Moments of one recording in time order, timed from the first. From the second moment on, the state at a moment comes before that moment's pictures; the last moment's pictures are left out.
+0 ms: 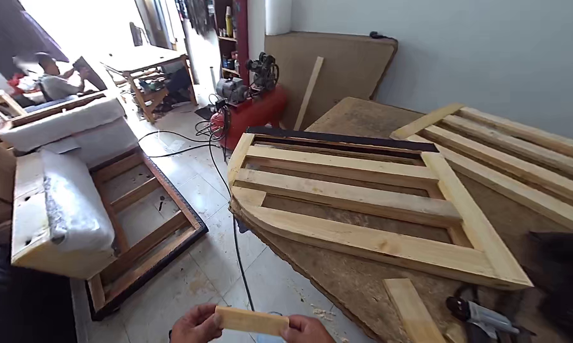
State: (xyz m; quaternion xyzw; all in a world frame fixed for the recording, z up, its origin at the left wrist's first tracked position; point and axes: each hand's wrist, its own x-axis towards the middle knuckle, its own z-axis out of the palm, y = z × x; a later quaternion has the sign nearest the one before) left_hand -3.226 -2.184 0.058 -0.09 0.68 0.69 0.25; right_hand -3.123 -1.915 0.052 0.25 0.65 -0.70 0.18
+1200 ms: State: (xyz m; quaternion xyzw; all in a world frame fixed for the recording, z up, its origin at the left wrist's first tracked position) left_hand -3.720 -1.999 -0.038 -0.12 0.60 0.61 0.50; right_hand -3.545 -1.771 -0.038 0.45 0.65 -0.61 0.12
